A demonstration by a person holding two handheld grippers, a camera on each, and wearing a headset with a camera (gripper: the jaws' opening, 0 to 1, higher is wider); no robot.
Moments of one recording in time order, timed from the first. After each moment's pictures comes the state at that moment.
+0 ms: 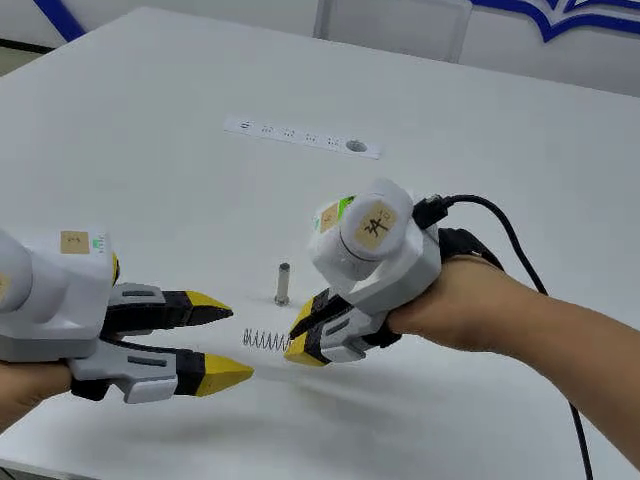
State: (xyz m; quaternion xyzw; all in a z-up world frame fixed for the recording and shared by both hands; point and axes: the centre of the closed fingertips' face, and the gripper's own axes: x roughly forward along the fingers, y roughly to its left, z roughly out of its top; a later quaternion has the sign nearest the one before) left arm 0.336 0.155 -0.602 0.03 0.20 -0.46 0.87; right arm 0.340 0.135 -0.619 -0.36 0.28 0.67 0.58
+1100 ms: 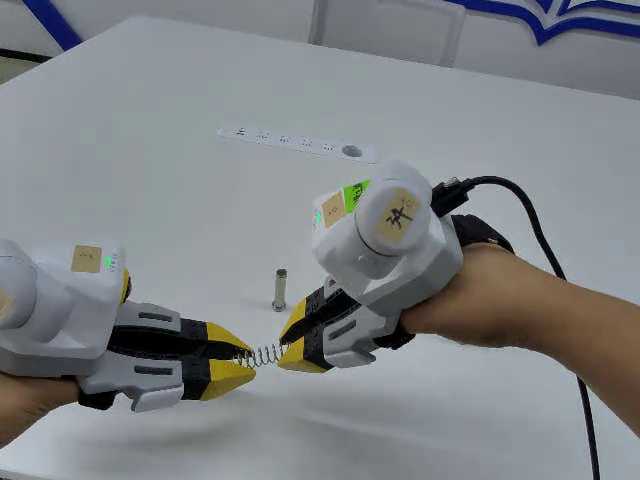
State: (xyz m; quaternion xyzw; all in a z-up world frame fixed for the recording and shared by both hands) left arm 0.324 0.139 -0.601 0.06 0.20 -0.51 0.84; right arm 0.326 0.137 -0.591 -0.36 0.25 0.70 0.57
